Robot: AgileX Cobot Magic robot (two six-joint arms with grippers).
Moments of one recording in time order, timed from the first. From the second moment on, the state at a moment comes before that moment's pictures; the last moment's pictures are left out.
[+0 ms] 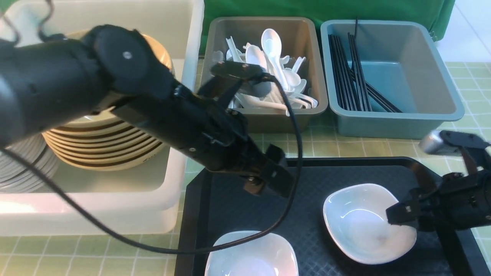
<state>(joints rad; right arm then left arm) 0.01 1.36 -0.60 0.82 0.45 -0.72 -0.55 1.58 -1.18 -0.67 0.91 0.63</state>
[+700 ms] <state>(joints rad) 0.11 0.87 -0.82 0.42 0.99 -0.41 -0.71 2.19 -1.86 -0.41 1.09 0.34</state>
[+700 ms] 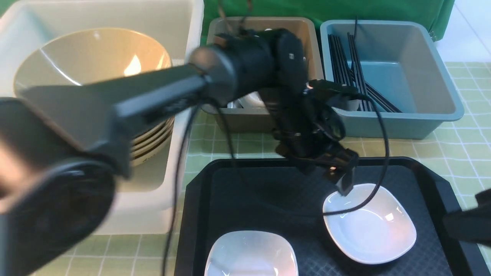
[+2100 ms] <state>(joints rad) 0.36 0.89 -1.02 0.56 0.84 -0.71 0.04 1.47 -1.67 -0.64 1.24 0.45</state>
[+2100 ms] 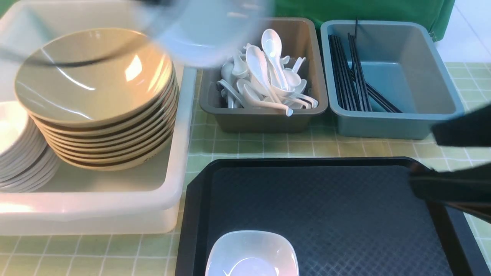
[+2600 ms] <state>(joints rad) 0.49 1.03 -1.04 0.69 0.81 -0.85 0.77 1.18 -1.03 -0.71 0.80 0.31</state>
